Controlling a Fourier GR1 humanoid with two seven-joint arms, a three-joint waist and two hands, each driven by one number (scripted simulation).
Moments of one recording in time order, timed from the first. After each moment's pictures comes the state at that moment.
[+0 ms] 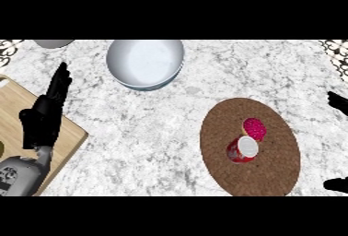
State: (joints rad) left arm -0.24 0.53 -0.27 -1.54 0.18 0.44 0.10; right arm 0.06 -0.69 -0.12 -1.71 -0.10 0.32 -0.22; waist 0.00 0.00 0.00
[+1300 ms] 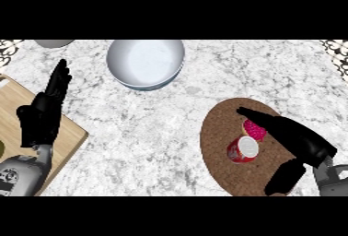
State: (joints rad) left arm -0.24 0.45 -0.18 -1.59 0.06 0.36 0.17; right arm -0.21 -0.53 0.30 -1.78 0.23 0.52 0.41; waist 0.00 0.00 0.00
